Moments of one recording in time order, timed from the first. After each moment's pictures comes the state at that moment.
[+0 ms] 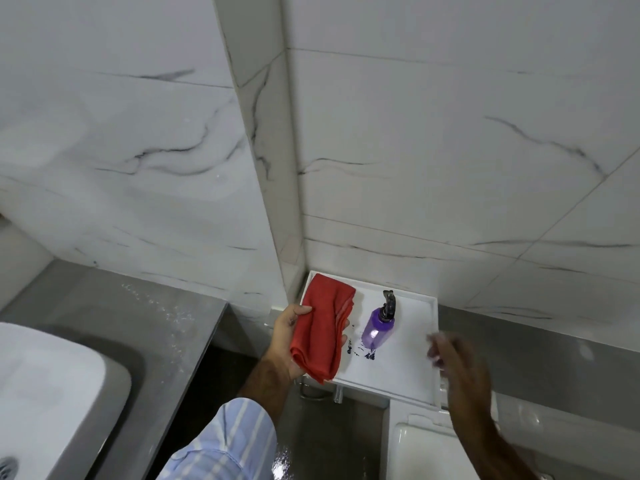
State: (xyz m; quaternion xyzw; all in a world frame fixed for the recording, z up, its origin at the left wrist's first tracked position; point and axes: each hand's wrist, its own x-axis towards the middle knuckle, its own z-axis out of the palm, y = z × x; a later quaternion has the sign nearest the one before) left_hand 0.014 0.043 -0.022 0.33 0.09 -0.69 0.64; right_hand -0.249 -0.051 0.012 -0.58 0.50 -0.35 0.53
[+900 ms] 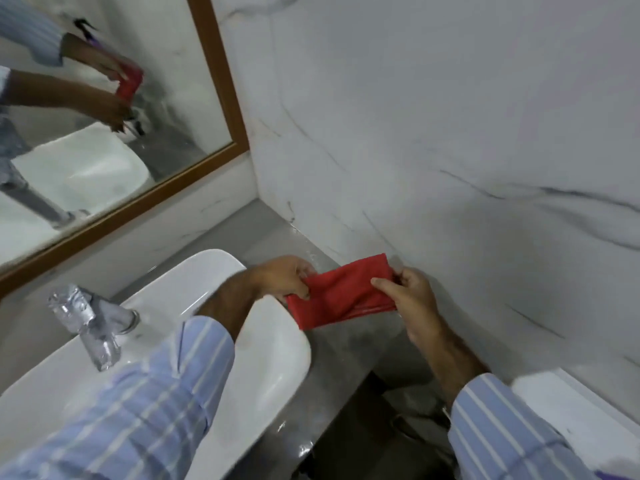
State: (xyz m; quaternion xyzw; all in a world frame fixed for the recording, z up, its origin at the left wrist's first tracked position) left_hand 0.395 0.301 0.031 0.82 -0.20 -0.45 0.30; right_hand 0.240 0.086 0.001 -0.66 0.35 -0.05 0.66
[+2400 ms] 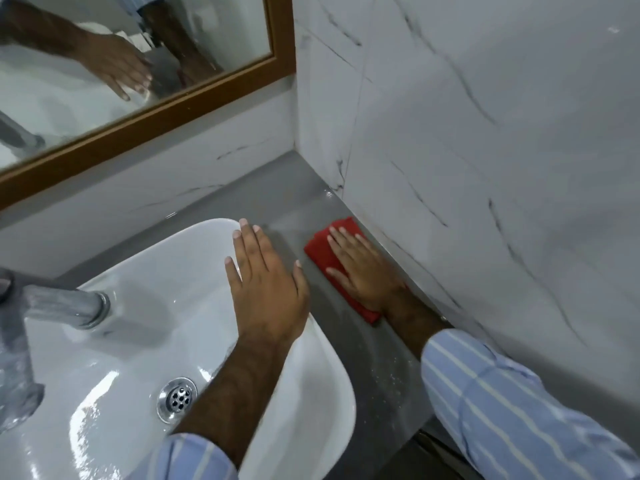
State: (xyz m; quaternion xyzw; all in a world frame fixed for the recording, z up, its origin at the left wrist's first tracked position) left_hand 0.408 0.343 -0.104 0.99 0.04 -0.04 0.10; right_hand 0.438 0.144 -0.205 -0.98 -0.17 0.05 0.10
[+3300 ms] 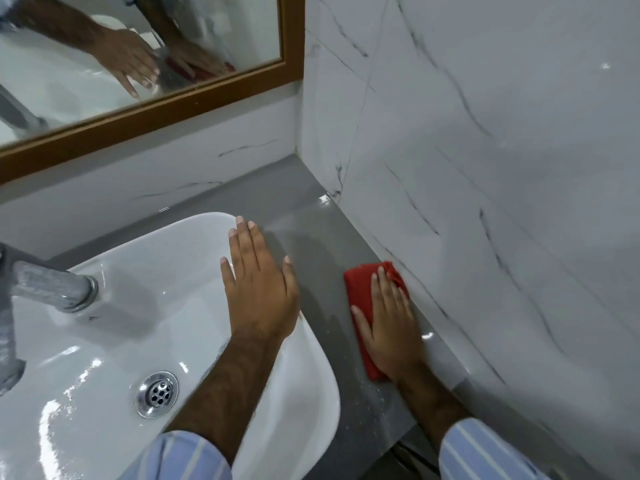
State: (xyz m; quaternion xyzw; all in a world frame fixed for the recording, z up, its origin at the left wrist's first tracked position) left_hand 0.404 0.341 -0.113 0.98 0.06 0.00 0.18; right_hand 0.336 0.130 -0.212 -0.99 0.05 0.03 0.12
